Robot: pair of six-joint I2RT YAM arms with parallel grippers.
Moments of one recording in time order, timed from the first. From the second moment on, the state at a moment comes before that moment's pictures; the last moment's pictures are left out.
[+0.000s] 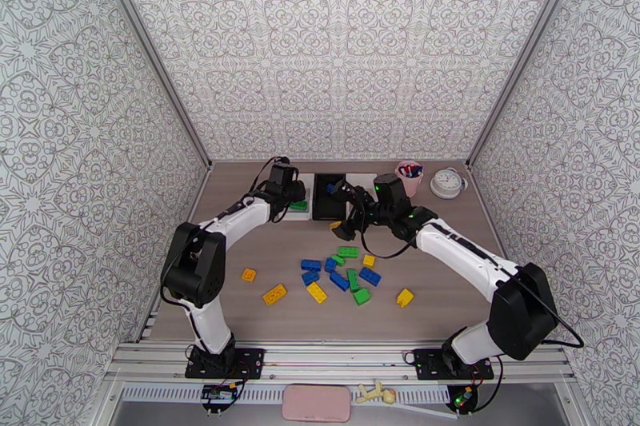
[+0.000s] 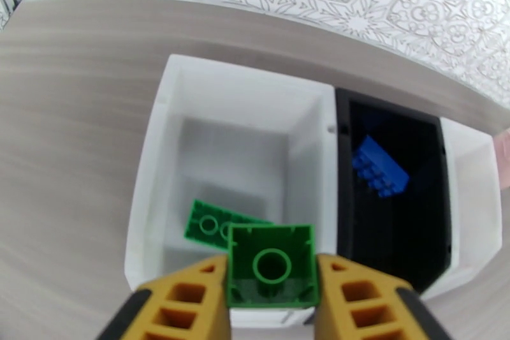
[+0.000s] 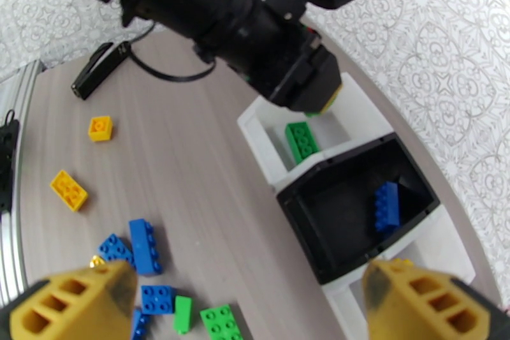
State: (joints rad) left arm -0.34 1.88 1.36 -0.17 -0.13 -0.48; right arm 0.55 1.51 1.17 -0.21 -0.46 -0.37
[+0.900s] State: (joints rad) left arm -0.35 1.49 1.05 -0.01 -0.08 -0.33; right arm 0.55 1.49 1.15 -0.35 -0.34 -0.49
